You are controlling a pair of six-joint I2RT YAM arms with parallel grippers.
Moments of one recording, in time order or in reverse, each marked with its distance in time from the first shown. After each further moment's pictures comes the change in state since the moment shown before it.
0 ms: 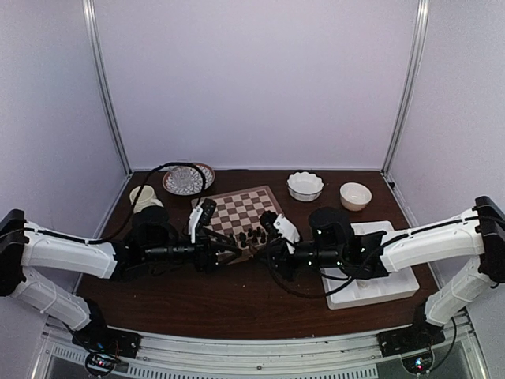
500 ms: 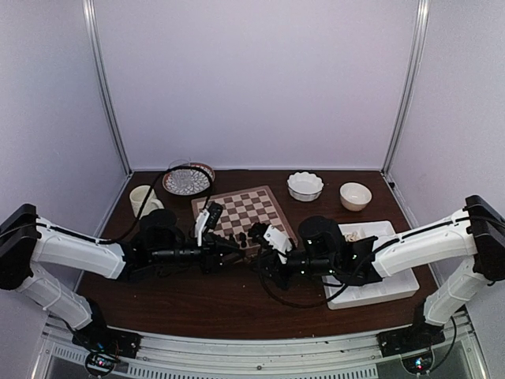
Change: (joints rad) left arm -0.026 0.088 0.007 0.076 0.000 -0.018; right arm 0.066 0.063 0.014 0.006 0.033 -0.041
